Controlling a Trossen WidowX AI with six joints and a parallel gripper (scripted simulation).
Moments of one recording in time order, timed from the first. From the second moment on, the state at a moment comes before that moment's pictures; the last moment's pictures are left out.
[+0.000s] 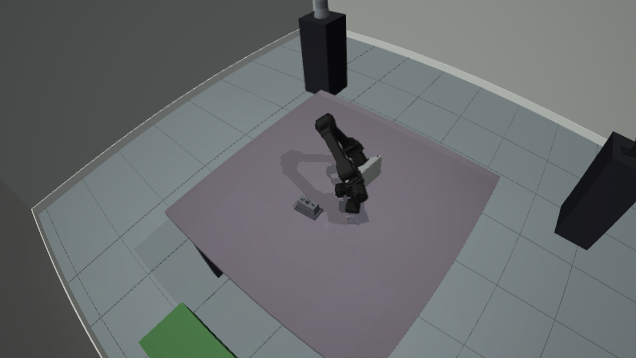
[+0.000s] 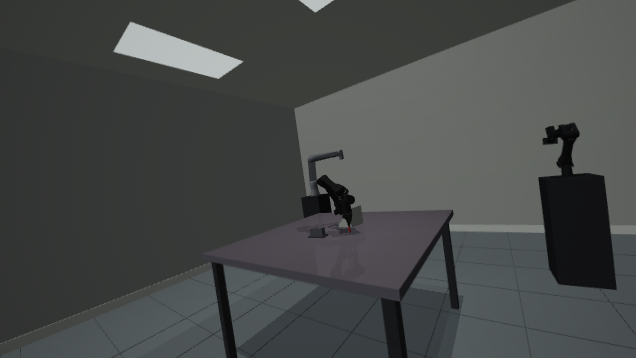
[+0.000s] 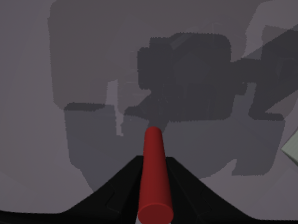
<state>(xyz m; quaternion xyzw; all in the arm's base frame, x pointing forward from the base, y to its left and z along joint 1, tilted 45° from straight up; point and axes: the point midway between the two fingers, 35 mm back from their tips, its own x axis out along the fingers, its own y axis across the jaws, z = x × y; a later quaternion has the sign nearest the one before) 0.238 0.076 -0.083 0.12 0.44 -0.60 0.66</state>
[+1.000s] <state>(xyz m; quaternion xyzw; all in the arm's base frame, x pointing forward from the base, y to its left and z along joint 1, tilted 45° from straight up) 0.245 0.100 -0.062 0.11 0.44 -0.60 0.66</state>
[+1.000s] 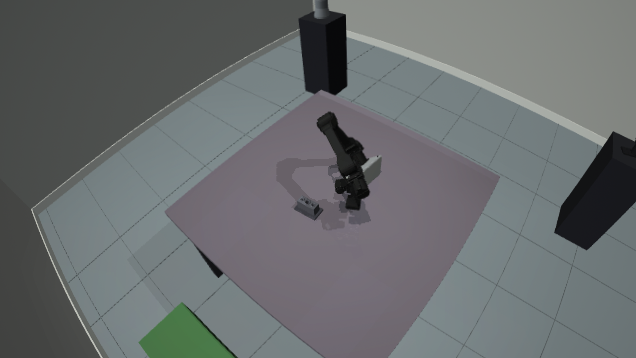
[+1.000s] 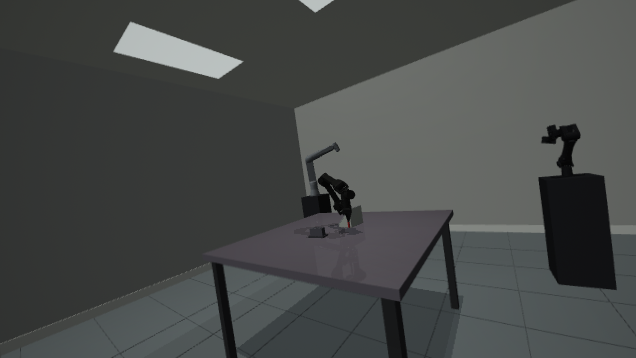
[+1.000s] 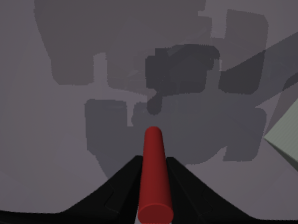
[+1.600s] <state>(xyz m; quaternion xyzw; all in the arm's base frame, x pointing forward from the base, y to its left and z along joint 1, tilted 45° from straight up) 0.255 0.127 -0.033 0.11 0.44 -0.60 0.66</state>
